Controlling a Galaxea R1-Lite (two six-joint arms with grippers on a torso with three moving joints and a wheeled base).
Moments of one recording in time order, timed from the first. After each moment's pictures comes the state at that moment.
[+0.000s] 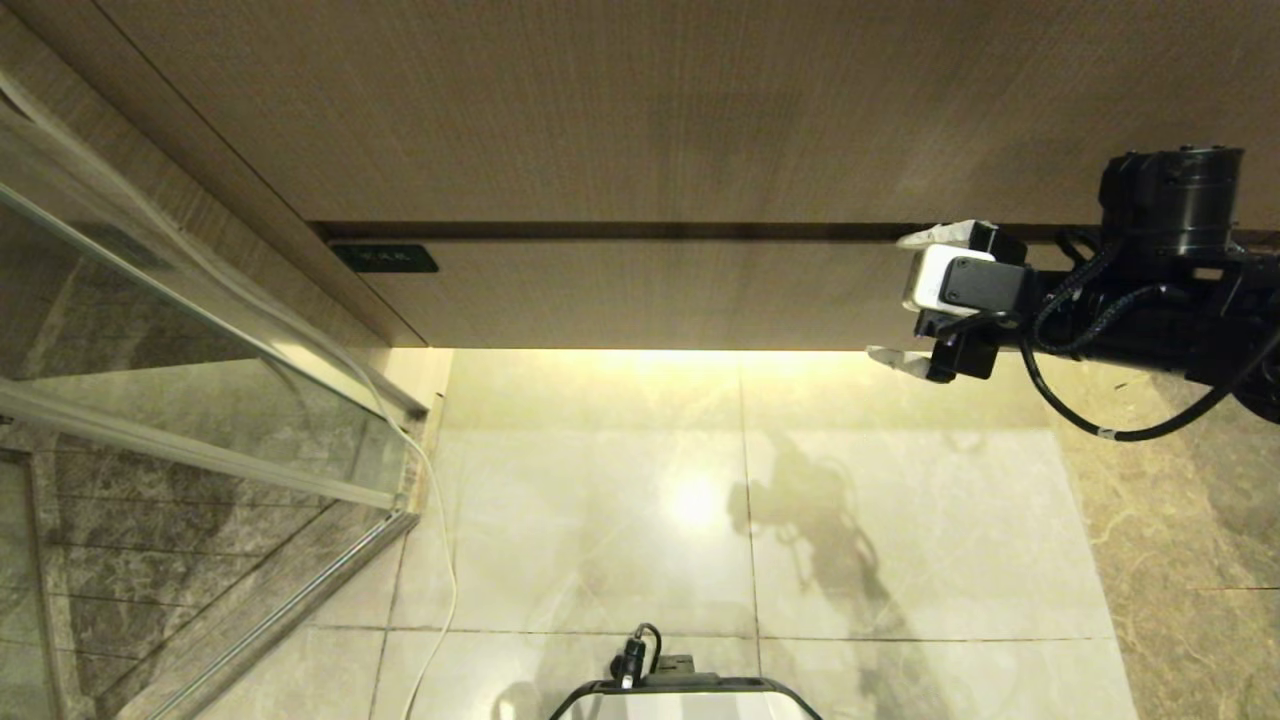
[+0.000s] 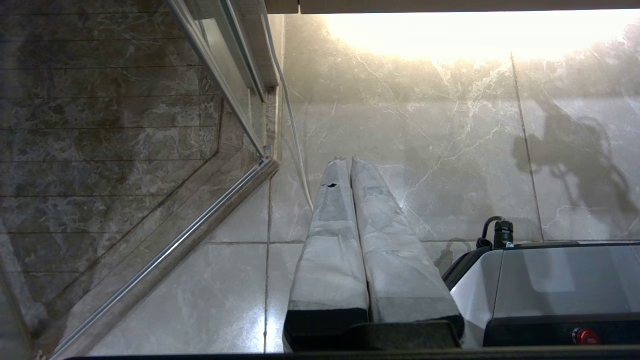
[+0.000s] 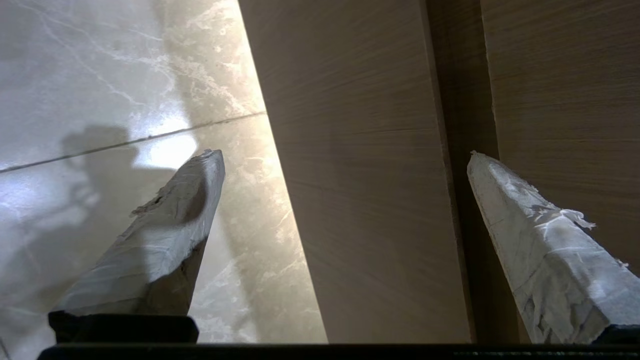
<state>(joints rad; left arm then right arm) 0.00 0.00 0.00 0.00 0.00 0.00 0.23 1.69 -1.12 -0.35 0.25 -1.23</state>
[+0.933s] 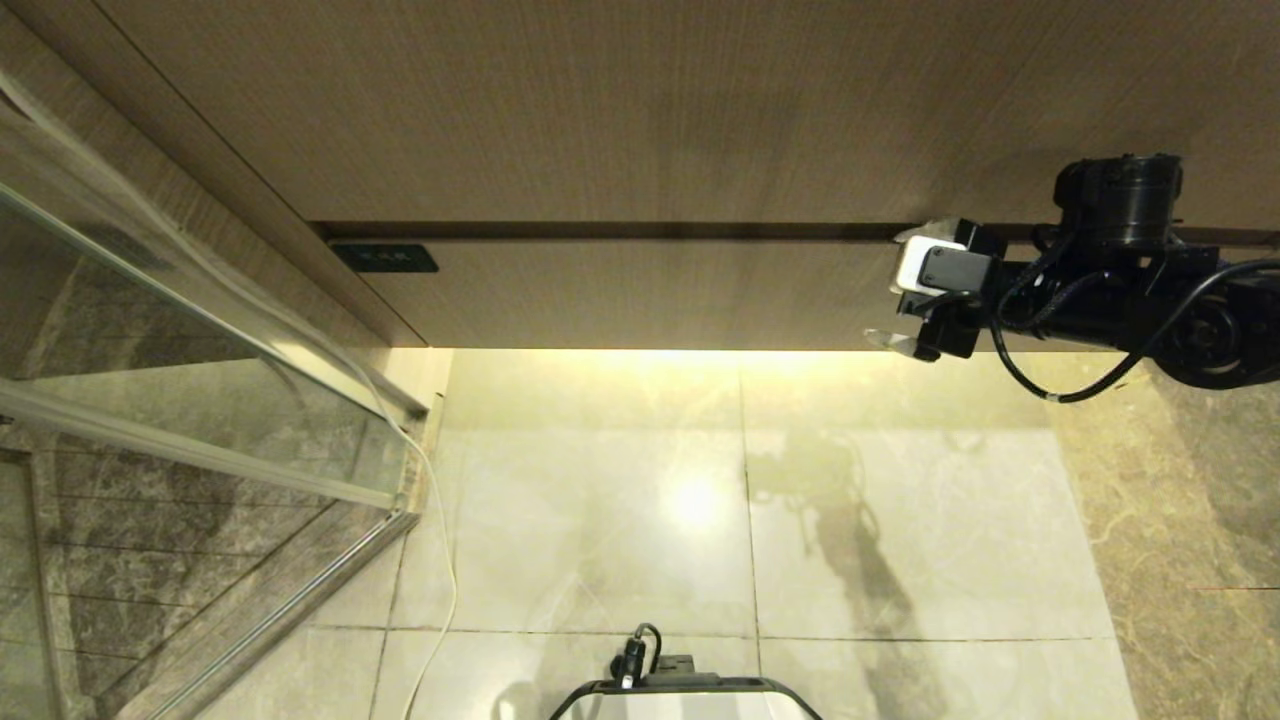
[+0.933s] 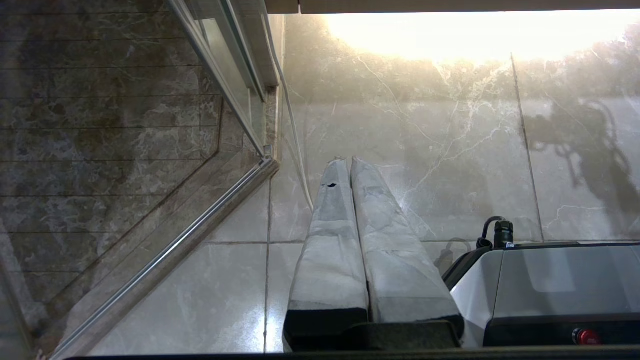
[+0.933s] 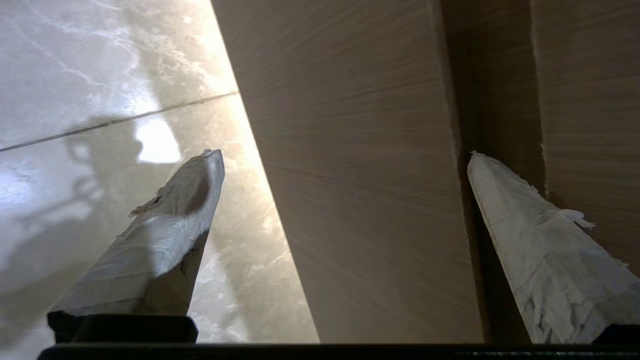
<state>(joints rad) 0.00 0.00 0.00 0.00 0.00 0.00 0.16 1.84 -1.25 -0.37 0.27 -1.23</state>
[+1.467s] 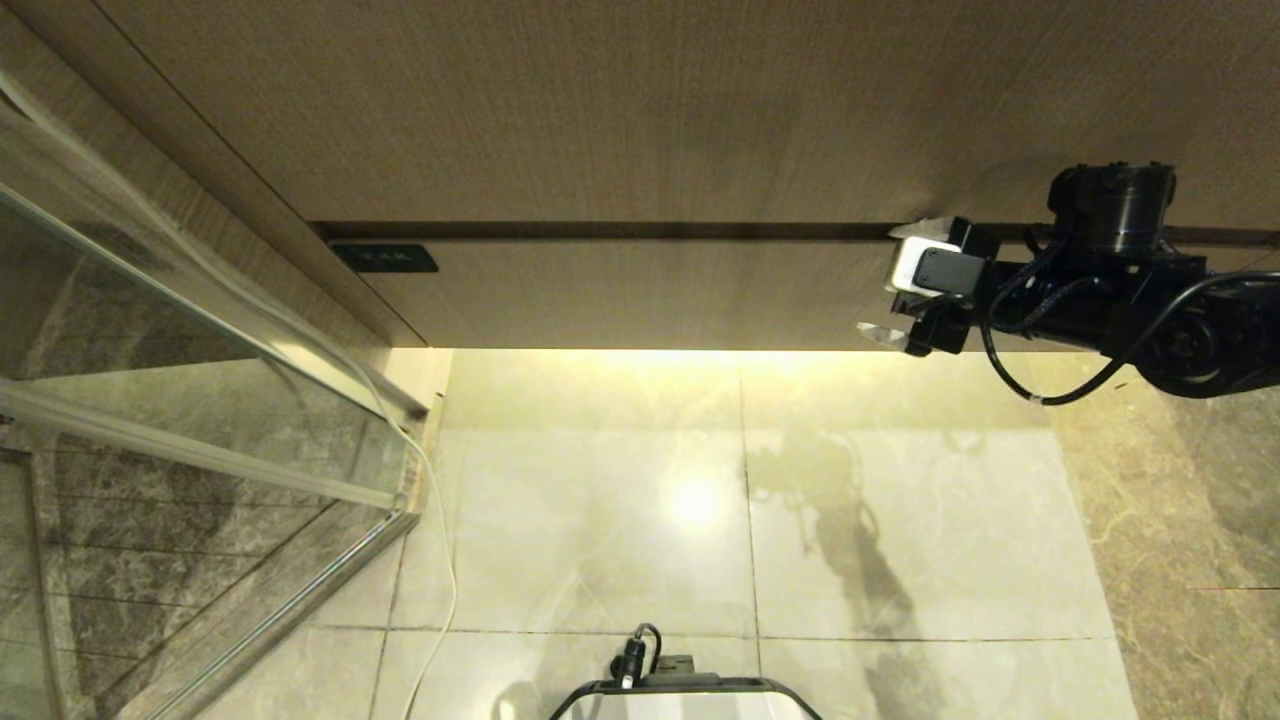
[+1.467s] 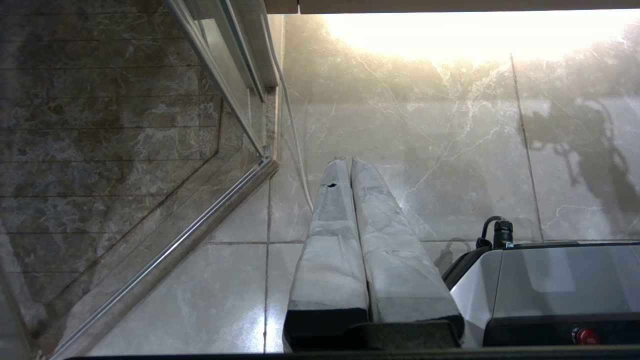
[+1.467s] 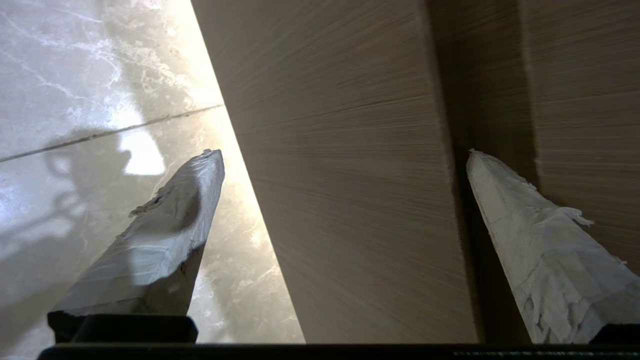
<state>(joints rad) 0.00 0.00 0.00 0.00 0.00 0.00 0.16 1.86 -1.23 -0.46 0.28 -1.23</state>
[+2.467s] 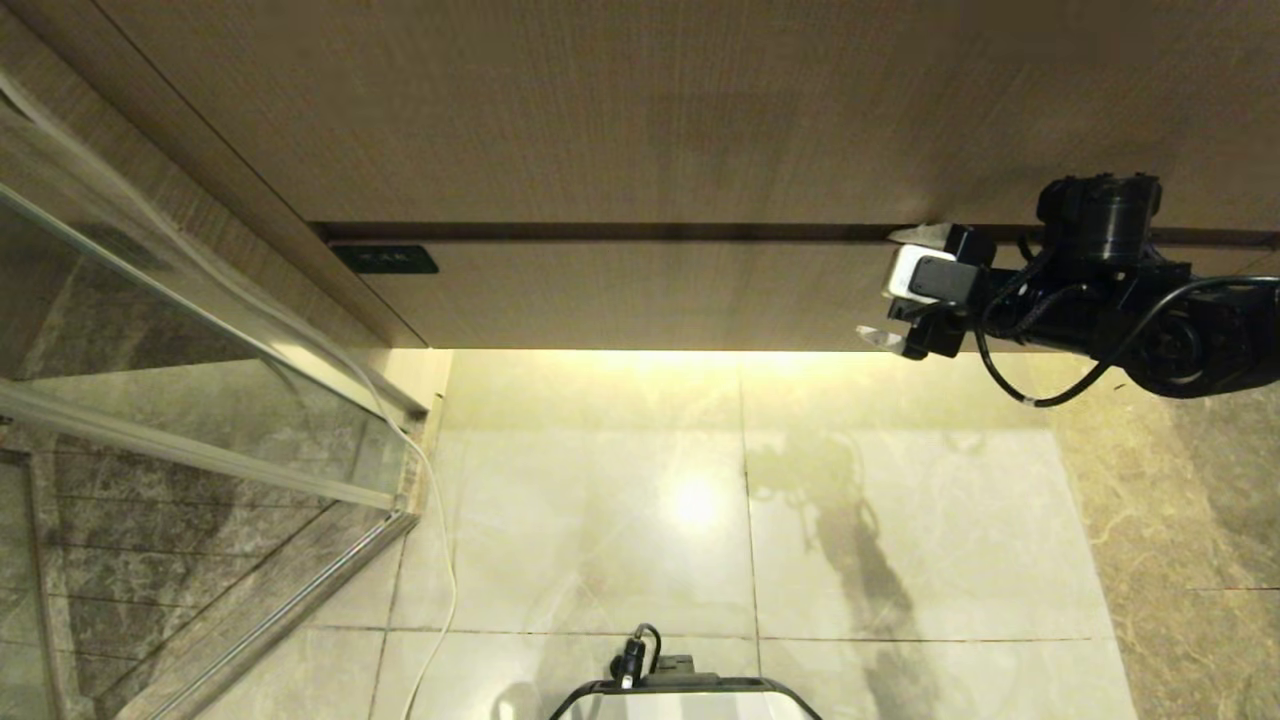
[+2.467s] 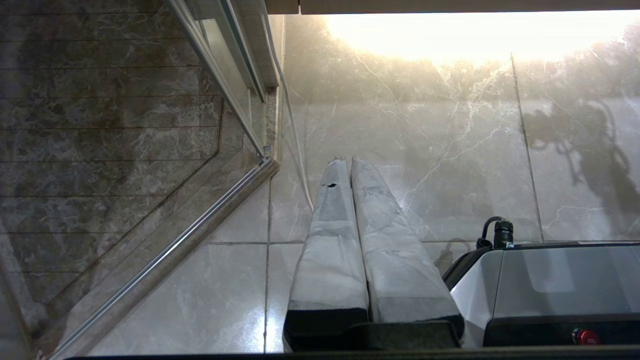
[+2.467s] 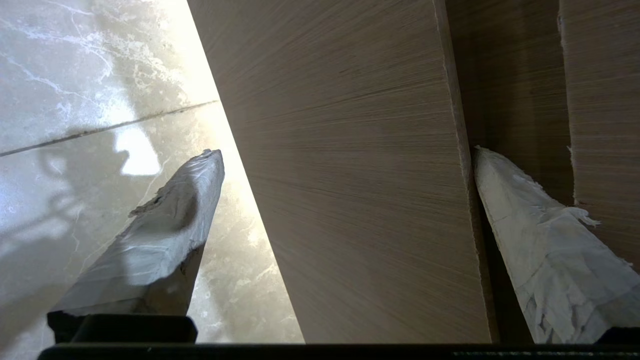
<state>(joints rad) 0.00 0.00 0.00 0.00 0.00 0.00 0.14 1.91 -1.24 -0.42 0.28 -1.23</state>
